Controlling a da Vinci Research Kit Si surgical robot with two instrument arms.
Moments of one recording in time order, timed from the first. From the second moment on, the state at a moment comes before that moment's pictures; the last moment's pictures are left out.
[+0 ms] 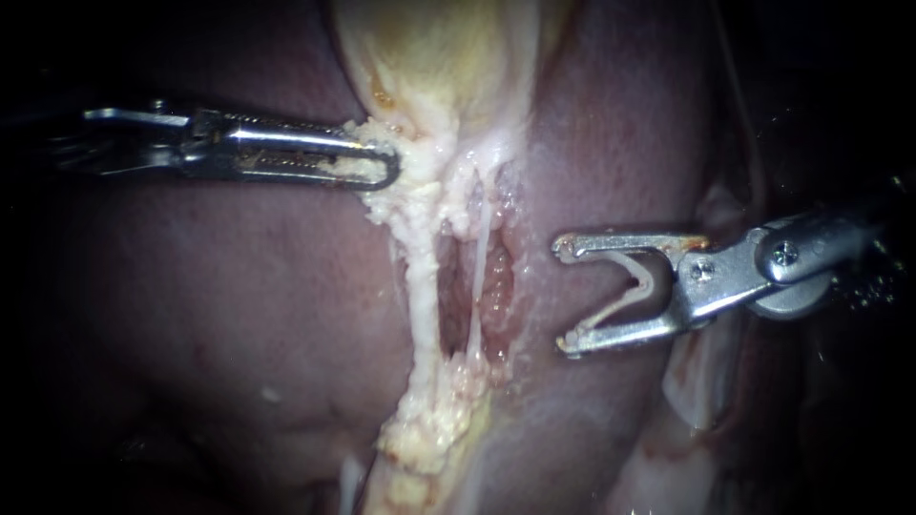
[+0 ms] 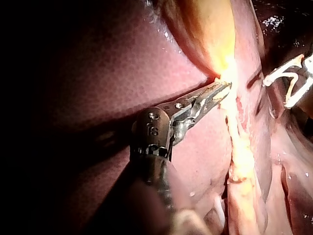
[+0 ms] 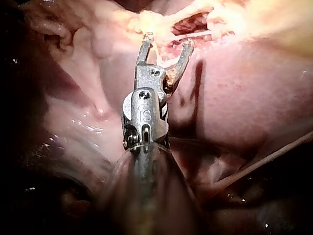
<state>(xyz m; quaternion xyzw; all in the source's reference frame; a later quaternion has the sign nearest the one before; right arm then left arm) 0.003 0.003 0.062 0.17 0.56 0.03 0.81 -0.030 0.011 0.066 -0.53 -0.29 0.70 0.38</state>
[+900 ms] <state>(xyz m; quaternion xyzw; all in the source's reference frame) 0.009 0.001 0.062 0.21 0.57 0.01 0.80 -0.023 0.014 0.058 -0.55 -0.27 0.69 0.39</state>
